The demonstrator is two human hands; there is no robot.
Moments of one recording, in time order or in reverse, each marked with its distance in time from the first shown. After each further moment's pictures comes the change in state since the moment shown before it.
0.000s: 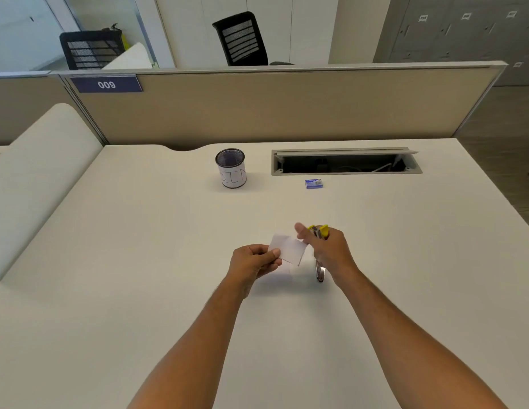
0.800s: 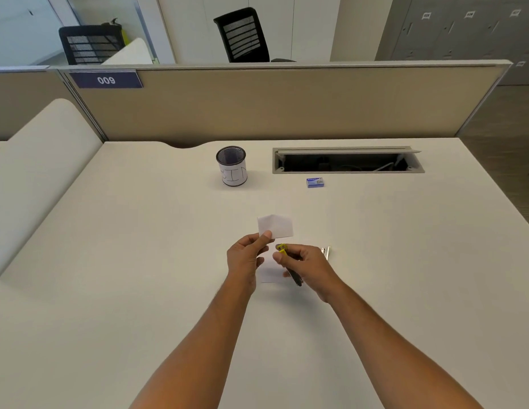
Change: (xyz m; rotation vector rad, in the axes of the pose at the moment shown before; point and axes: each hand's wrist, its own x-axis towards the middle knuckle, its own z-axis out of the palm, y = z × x) left_hand -0.005 0.009 0.014 -0.118 0.255 0.072; right_hand -0.024 0.022 0.032 0.114 -0.366 -0.057
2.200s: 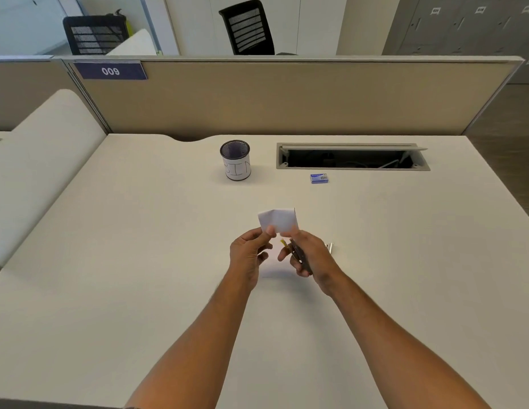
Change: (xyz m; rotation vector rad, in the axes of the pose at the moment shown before) left_hand -0.001 -0.001 -0.006 -0.006 -0.111 0.036; right_hand 0.006 -0.012 0.000 0.102 0.031 0.125
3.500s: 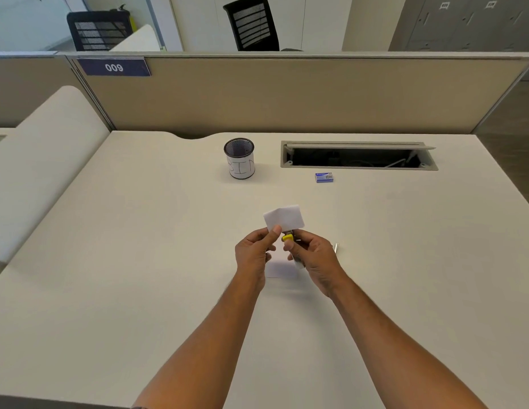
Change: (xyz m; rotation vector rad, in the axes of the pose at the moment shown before) left_hand 0.002 -0.006 0.009 -0.021 0.150 0.000; right_hand 0.002 0.009 0.005 0.118 0.012 -0.185
